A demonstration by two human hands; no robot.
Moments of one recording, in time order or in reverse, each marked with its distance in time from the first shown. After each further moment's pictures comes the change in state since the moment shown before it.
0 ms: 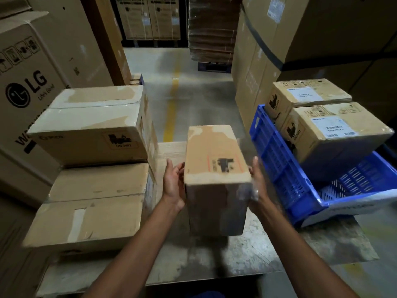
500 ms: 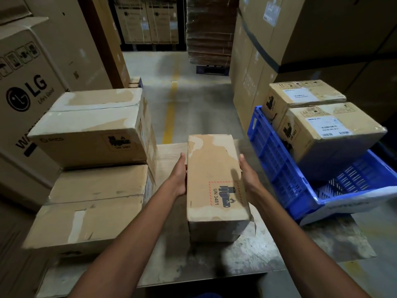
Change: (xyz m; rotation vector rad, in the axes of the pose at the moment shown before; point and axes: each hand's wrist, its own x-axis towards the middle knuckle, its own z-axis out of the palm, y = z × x) left_hand 0.023 0.017 0.021 0.448 -0.033 -0.225; right_hand -0.003 -0.019 0.013 -0.385 -0.004 0.085
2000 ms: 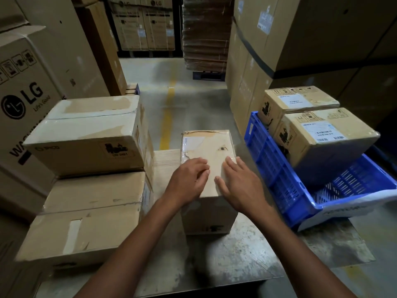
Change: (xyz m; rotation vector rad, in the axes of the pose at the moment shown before) left_hand -0.047 0.006 0.011 1.101 0.140 1.139; right_hand -0.045 -0.028 0.011 -1.297 0.127 -0.567
